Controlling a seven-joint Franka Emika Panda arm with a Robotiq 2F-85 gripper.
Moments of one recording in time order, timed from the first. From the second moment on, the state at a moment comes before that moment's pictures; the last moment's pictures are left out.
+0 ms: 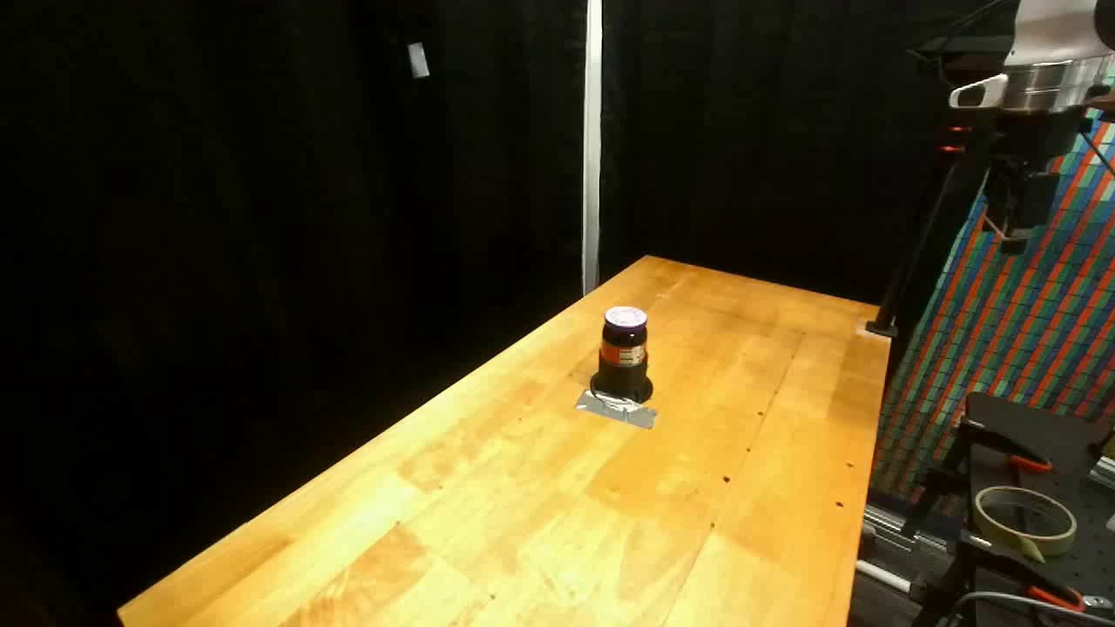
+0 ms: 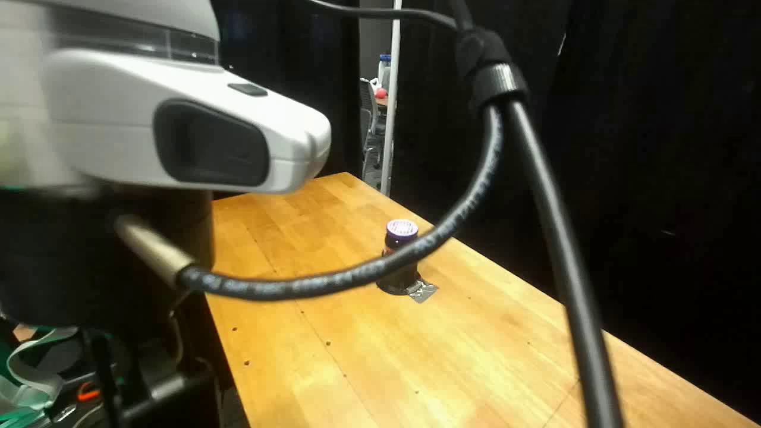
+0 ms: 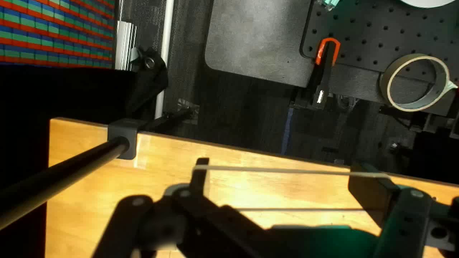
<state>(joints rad) -0.17 -0.65 -0.30 -2.72 -0.34 1.99 -0.49</state>
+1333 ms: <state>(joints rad) 0.08 -0.06 0.01 -2.21 -0.09 2.02 -0.22</state>
